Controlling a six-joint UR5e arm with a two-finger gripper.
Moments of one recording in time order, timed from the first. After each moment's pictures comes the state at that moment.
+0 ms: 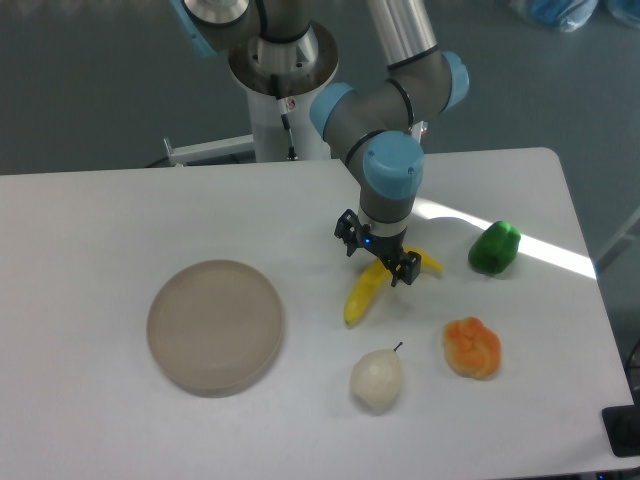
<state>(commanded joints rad) 2.36 -1.93 -1.96 -0.81 1.56 1.21</state>
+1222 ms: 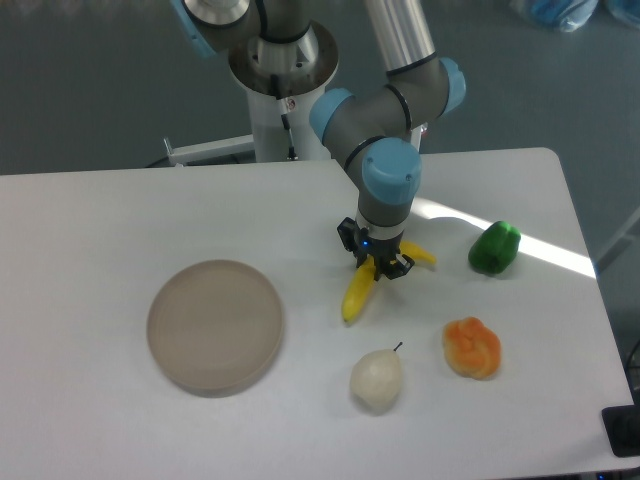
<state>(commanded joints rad) 2.37 -1.92 -1.95 -0.81 1.56 1.22</state>
